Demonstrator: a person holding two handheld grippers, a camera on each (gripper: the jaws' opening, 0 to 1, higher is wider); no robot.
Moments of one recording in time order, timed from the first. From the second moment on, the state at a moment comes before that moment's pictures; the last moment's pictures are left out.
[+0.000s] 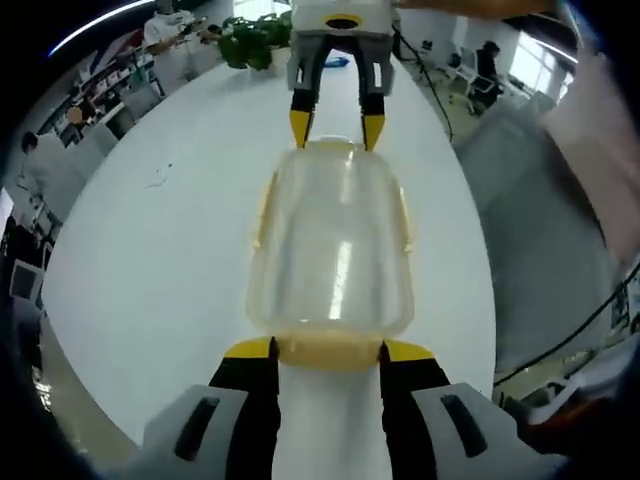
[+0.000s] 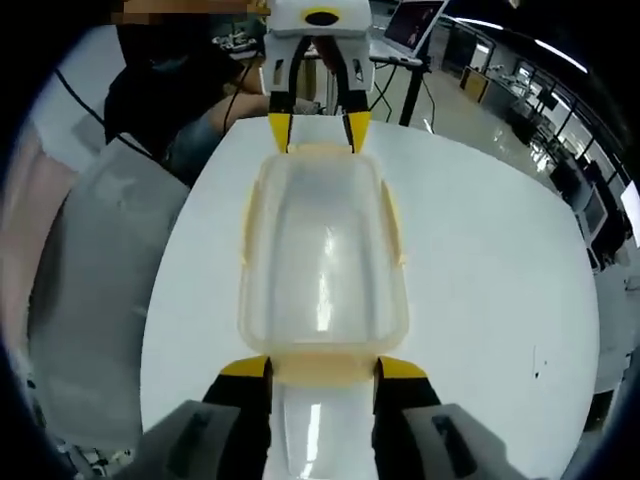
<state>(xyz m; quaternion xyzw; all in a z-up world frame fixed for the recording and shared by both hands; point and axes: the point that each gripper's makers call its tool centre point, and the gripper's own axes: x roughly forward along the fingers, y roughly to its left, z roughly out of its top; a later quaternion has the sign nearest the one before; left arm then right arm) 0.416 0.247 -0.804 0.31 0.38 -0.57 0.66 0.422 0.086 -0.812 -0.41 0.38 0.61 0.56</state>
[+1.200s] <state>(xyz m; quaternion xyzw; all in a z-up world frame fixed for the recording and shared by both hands) 0.429 0.132 -0.796 0.31 0.35 -0.58 0.66 0.434 -0.029 -0.804 -0.42 0.41 0.59 0.55</state>
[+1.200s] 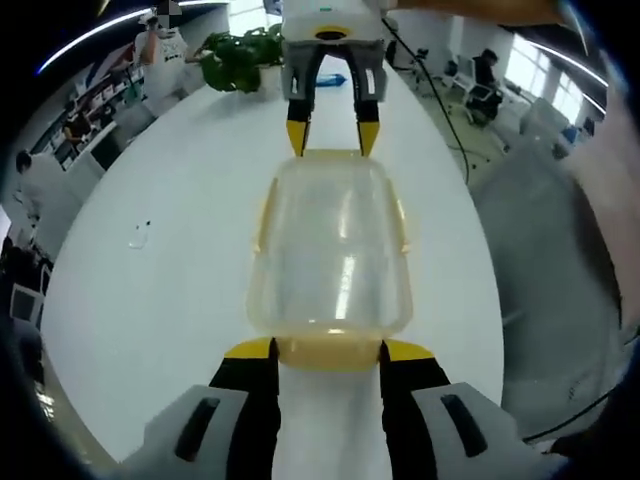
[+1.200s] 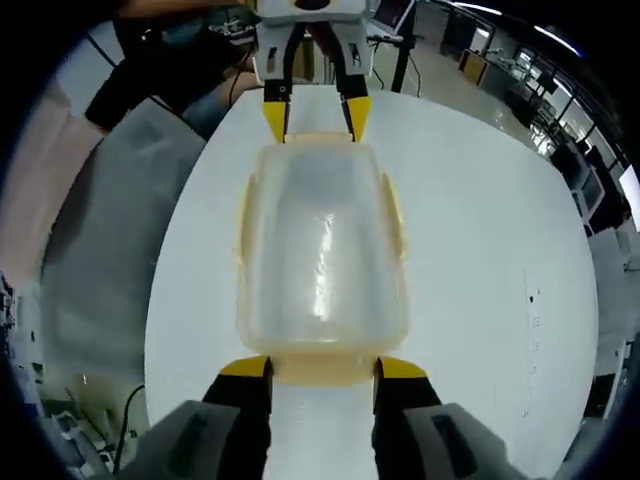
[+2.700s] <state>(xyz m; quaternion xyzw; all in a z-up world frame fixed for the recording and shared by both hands) 0.432 0.091 -0.821 0.32 0.35 -0.58 0.66 0.439 -0.073 -0.827 -0.43 0.43 0.57 0.55</state>
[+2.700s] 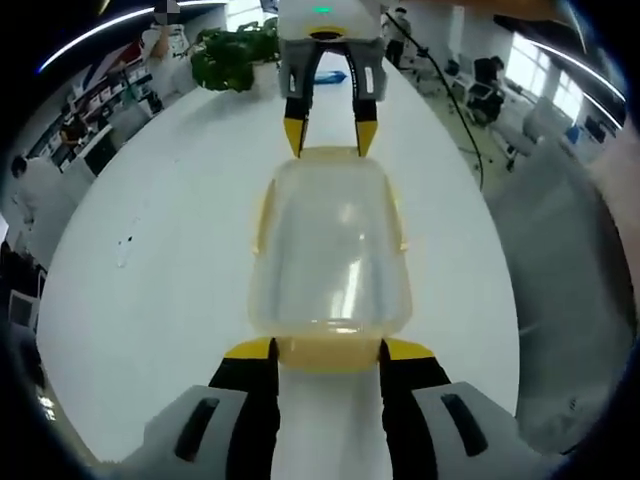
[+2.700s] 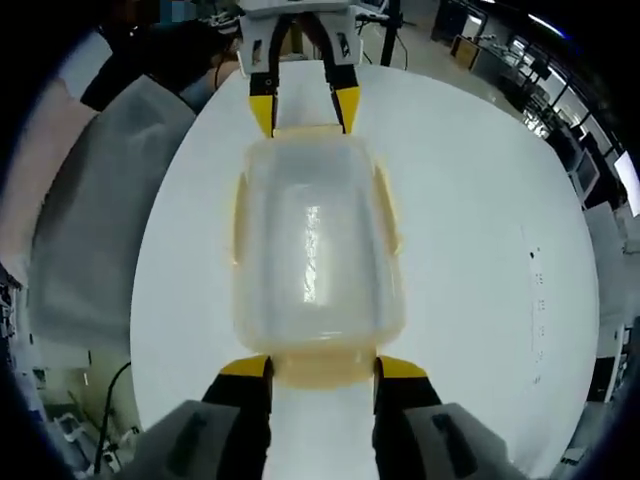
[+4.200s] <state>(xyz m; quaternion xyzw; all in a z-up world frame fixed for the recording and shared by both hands) 0.432 0.094 -0.802 0.05 0.41 -0.45 0.80 0.441 -0.064 -0.802 -0.15 0.48 0.44 0.74</state>
